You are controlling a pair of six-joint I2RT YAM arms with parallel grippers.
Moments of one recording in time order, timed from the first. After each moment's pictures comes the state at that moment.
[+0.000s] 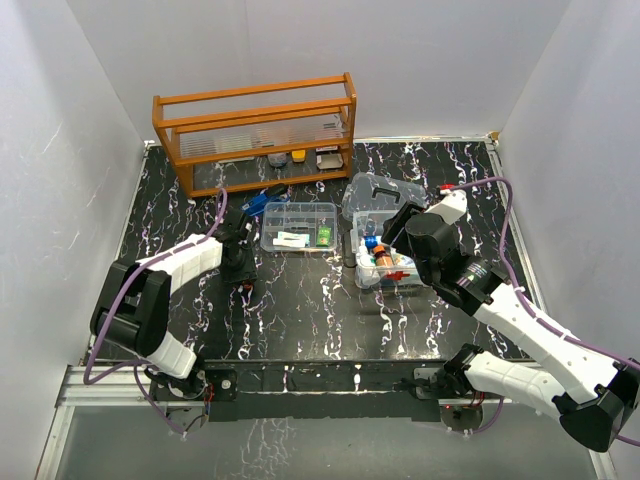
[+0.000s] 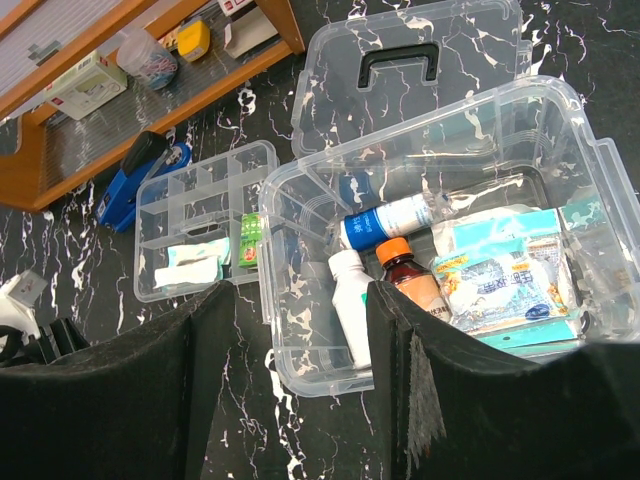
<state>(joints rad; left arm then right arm) -0.37 1.55 0.85 -0.60 -0.11 -0.54 0.71 0.92 0.91 -0.46 0.59 0.77</state>
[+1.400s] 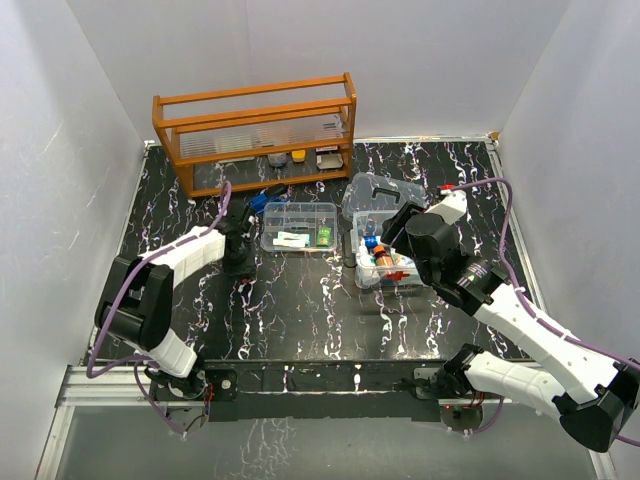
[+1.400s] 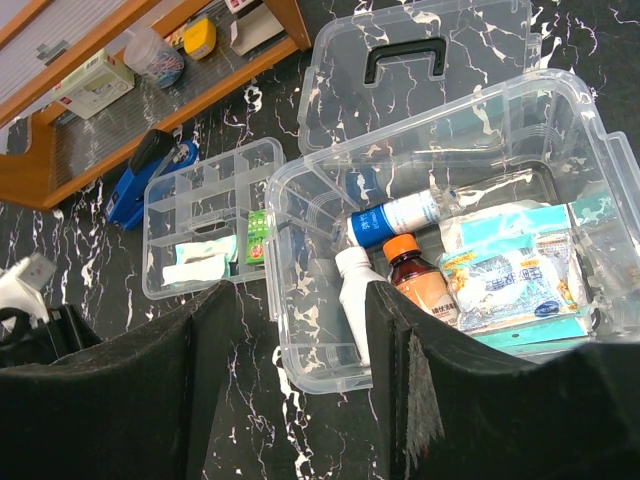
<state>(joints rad) -0.37 1.59 0.91 -0.64 -0.13 -0.50 0.71 0.92 0.91 -0.46 0.58 0.79</state>
